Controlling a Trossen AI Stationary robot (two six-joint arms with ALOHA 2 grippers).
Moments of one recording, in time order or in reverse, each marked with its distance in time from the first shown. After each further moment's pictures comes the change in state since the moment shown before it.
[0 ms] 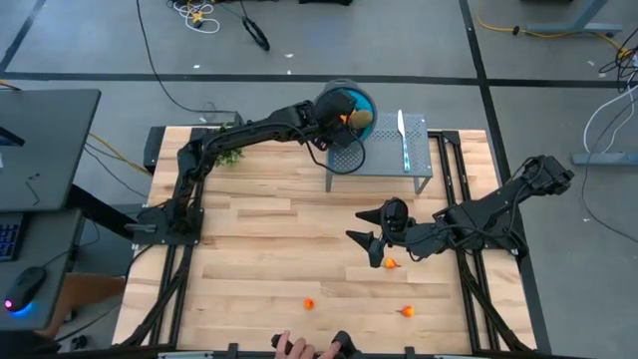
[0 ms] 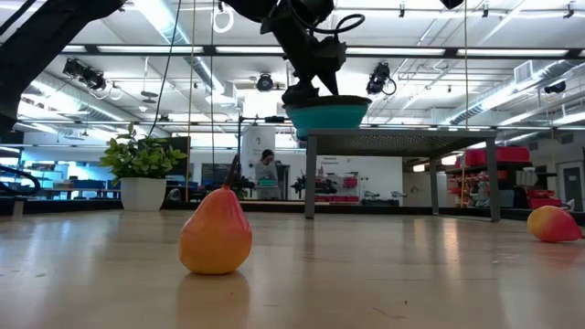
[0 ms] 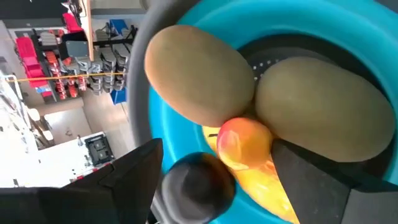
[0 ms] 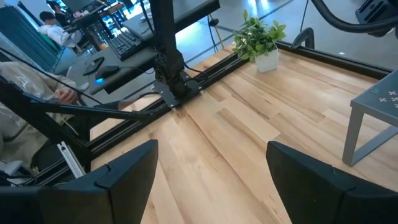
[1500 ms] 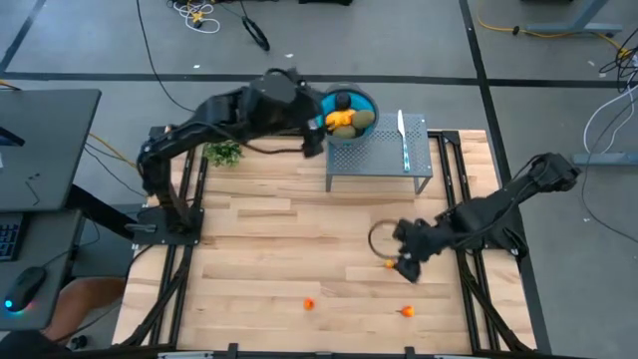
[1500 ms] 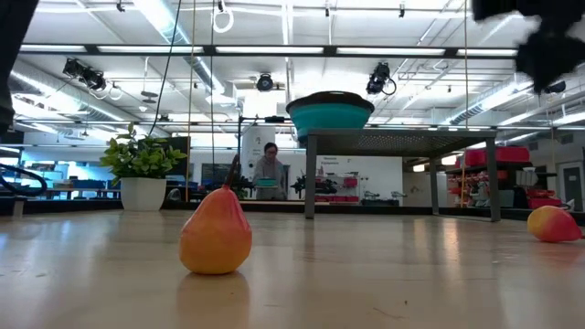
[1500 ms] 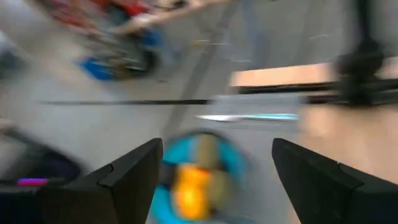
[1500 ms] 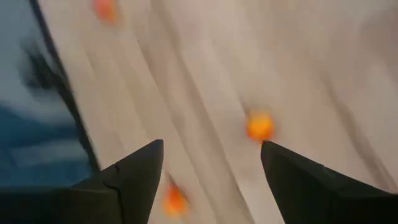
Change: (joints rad) left arm -0.195 -0.292 0.294 -0.351 0.041 -1.072; right arm 0.001 -0.110 -0.155 -0.581 -0.678 0.262
